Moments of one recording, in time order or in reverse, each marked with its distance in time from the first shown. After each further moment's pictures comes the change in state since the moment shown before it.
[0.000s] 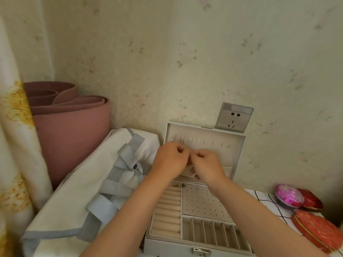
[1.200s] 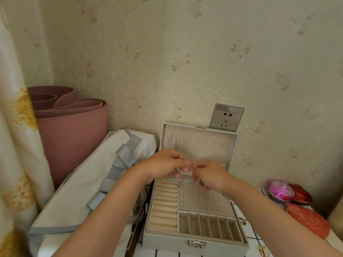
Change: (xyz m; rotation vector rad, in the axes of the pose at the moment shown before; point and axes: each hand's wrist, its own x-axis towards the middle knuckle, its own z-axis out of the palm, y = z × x) left_hand -0.011 -0.006 -0.030 -0.241 -0.596 -0.074; right_hand -0.020 0.004 -0.037 -0.293 -0.309 0.053
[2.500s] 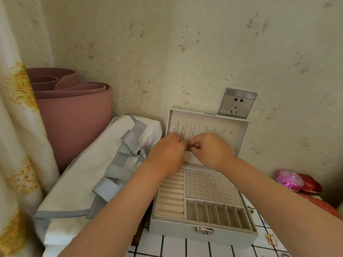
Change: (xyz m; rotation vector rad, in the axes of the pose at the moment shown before) left_hand 0.018 -0.033 0.011 1.067 0.404 0.396; right_hand 0.045 -0.005 0.006 -0.583 0.247 -0.341
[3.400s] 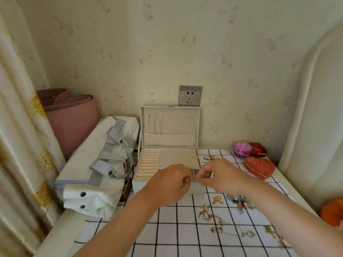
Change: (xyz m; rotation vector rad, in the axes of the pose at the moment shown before) left_hand -0.109 0.148 -0.025 -0.341 -0.158 0.126; right_hand -0.215 0.040 -0.076 0.286 -0.291 0.085
